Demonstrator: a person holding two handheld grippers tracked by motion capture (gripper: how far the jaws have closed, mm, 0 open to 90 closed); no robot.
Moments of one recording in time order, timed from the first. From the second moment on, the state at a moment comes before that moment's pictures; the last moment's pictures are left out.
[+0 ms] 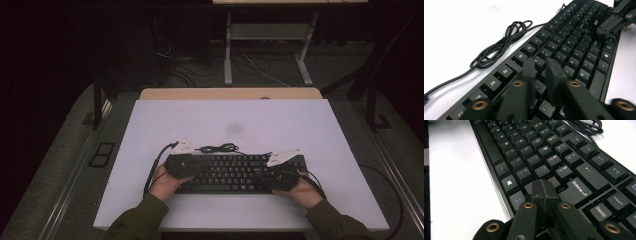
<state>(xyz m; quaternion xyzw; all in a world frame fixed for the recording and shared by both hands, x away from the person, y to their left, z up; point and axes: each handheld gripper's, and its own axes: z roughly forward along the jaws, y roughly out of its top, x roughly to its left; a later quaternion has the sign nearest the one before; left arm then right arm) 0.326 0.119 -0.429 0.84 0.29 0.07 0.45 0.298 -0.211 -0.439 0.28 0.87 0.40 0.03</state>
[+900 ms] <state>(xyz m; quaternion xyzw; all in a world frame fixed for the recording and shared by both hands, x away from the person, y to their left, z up) 0.329 0.112 -0.437 0.86 0.29 0.06 0.41 0.297 -0.211 -0.439 0.28 0.87 0.40 0.03</state>
